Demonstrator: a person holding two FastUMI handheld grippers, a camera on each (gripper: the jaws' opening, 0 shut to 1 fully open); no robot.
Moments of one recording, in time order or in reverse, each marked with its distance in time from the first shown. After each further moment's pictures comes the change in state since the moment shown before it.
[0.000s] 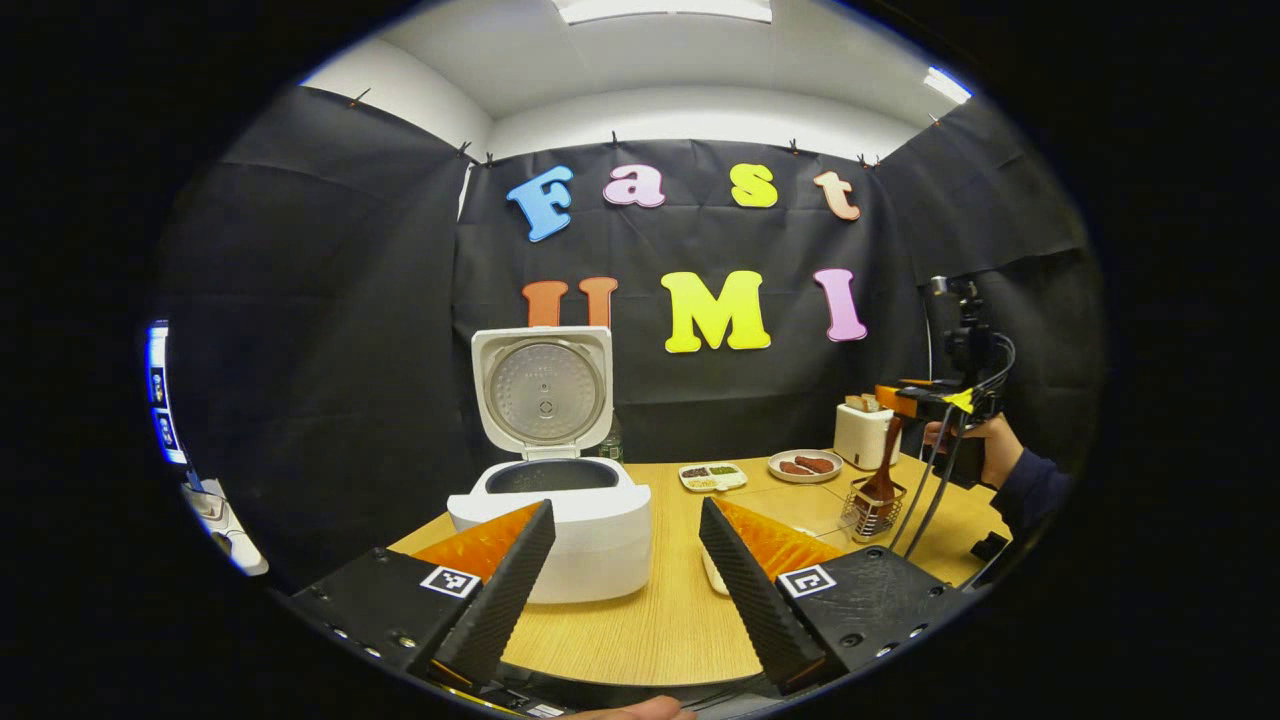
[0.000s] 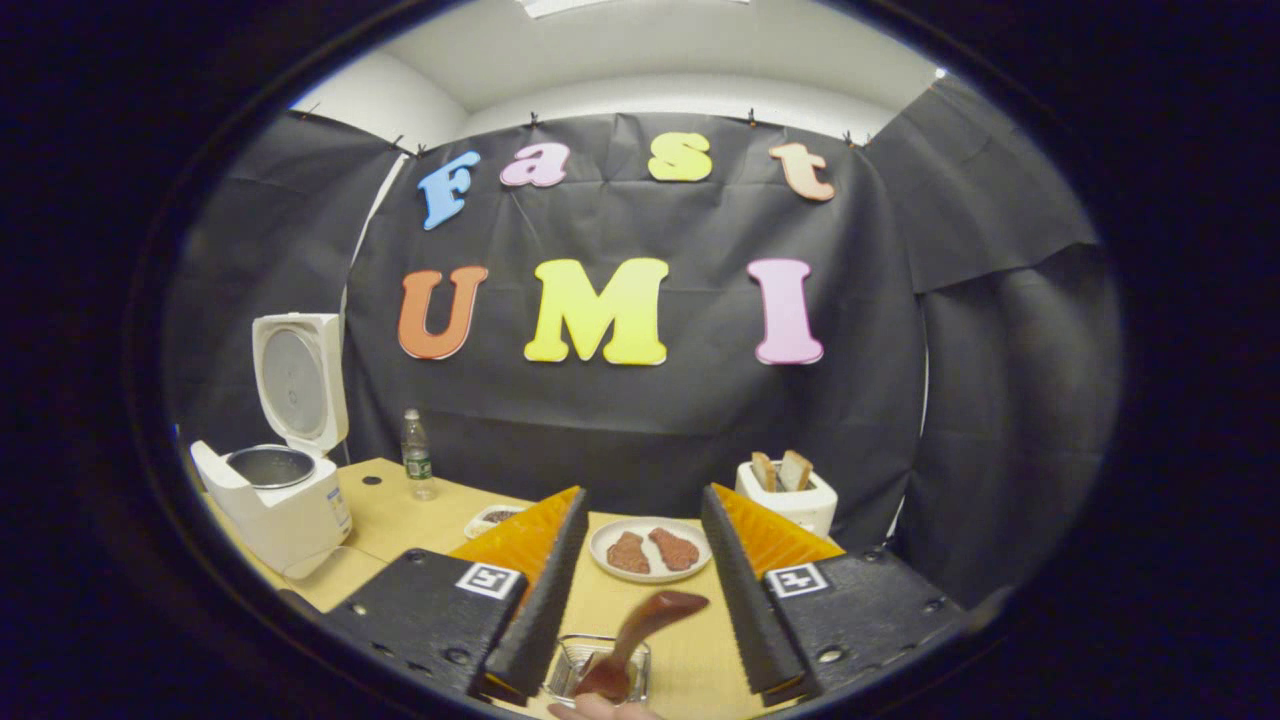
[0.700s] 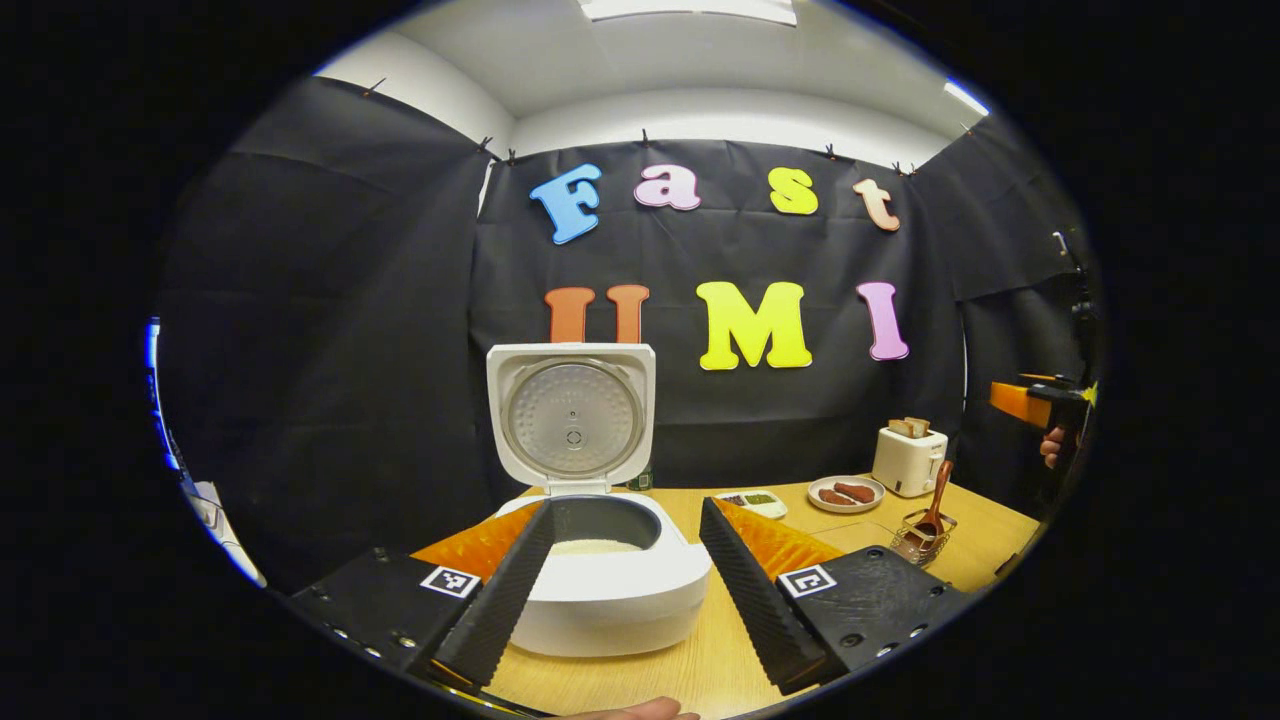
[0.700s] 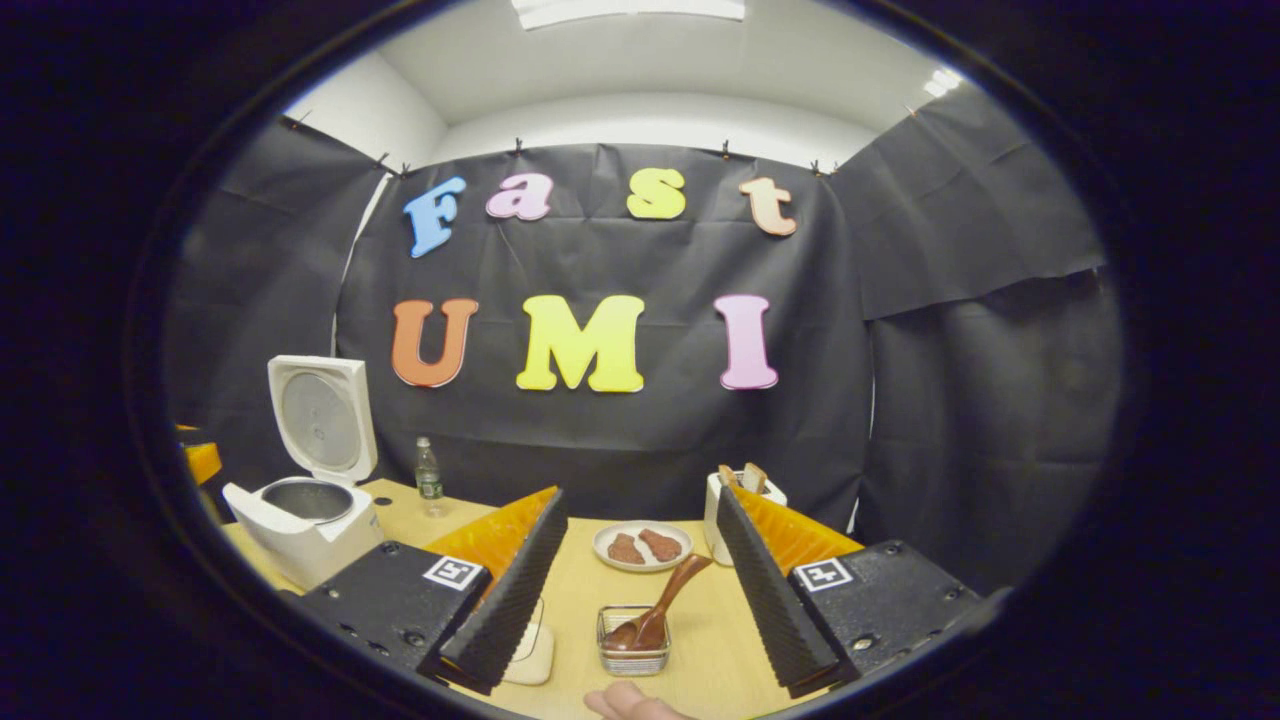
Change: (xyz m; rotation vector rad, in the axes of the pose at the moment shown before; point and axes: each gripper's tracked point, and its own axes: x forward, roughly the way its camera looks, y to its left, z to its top) left arm 0.076 0.049 0.036 -0.022 -0.034 0.055; right arm -0.121 0.034 0.048 0.037 0.017 -0.105
